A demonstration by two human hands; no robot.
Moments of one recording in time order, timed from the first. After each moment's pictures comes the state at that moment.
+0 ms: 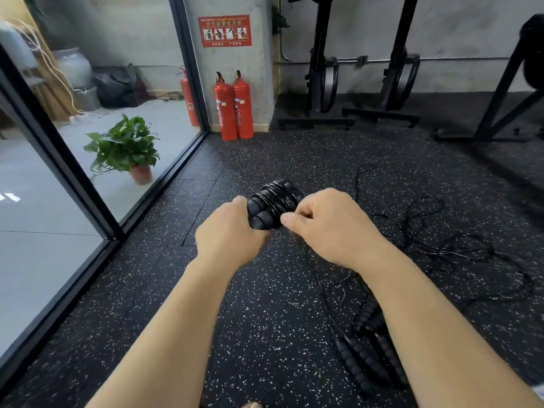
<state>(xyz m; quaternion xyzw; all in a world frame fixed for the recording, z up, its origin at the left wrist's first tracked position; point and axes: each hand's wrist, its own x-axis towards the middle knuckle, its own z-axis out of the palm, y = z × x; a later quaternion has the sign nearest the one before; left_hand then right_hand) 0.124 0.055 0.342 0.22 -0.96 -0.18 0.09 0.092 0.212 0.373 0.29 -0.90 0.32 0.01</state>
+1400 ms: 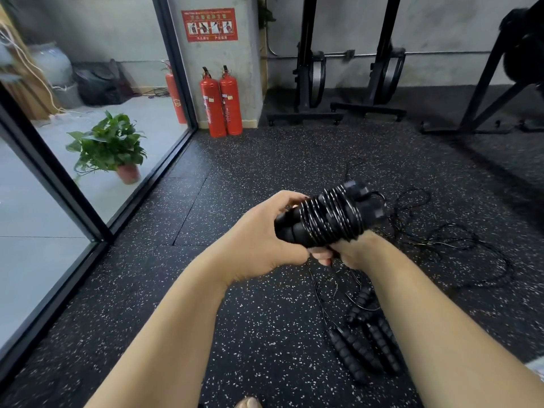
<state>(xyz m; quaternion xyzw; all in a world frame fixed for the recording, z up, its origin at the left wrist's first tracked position) 0.145 0.083 0.365 -0.07 -0.86 -0.50 -0.03 0.061 0.230 0.321 0.02 -0.71 0.64 -0.31</state>
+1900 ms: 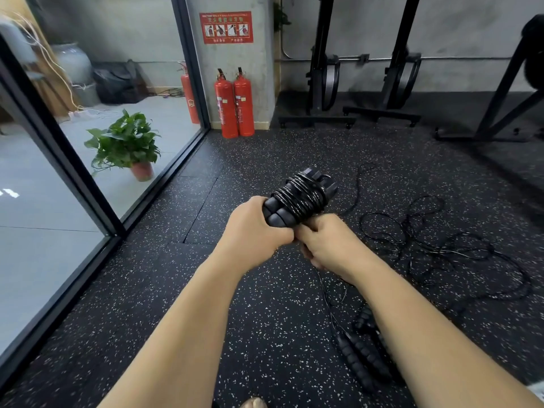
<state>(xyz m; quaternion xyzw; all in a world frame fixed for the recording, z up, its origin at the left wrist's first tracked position) 0.127 0.063 0.341 0.11 -0.89 -0.42 0.10 0.084 0.200 0.327 0.17 -0.85 0.48 -0.16</state>
